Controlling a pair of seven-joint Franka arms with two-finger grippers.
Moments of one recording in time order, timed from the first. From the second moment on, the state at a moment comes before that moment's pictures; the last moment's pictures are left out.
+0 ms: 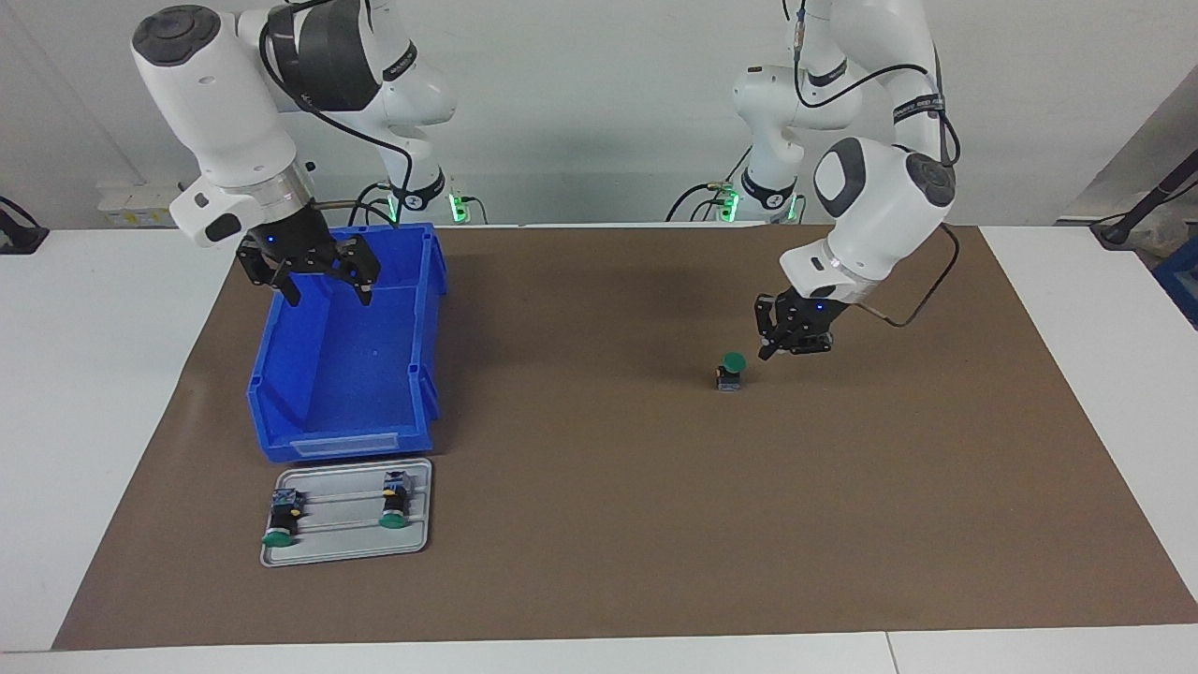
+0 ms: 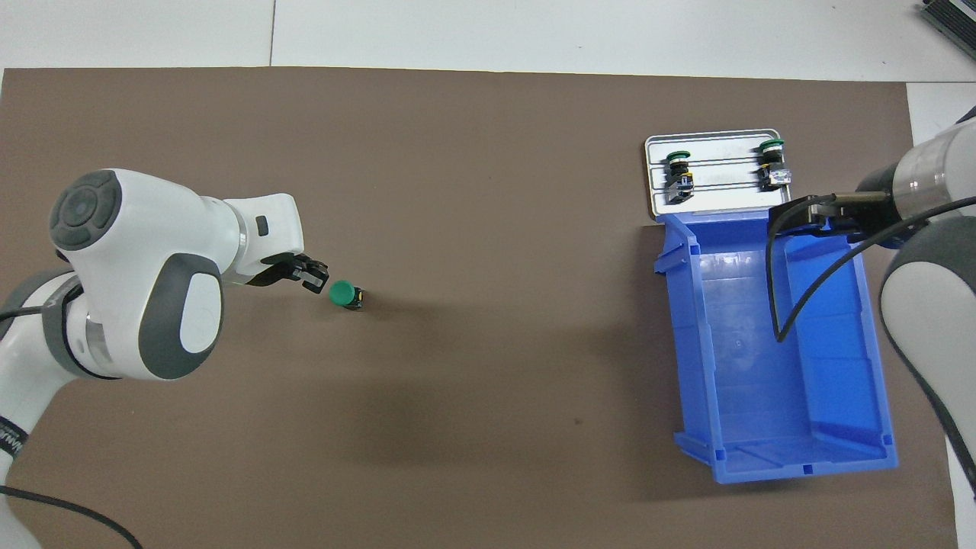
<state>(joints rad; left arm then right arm) -0.35 0.10 0.06 -2.03 -0.27 2.18 0.46 -0.04 0.03 0.10 -1.68 0.02 1.75 0.10</state>
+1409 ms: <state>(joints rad) -0.41 0.12 0.08 -1.93 -0.18 2.07 0.38 -0.04 0.03 0.10 -1.68 0.02 1.75 0.10</state>
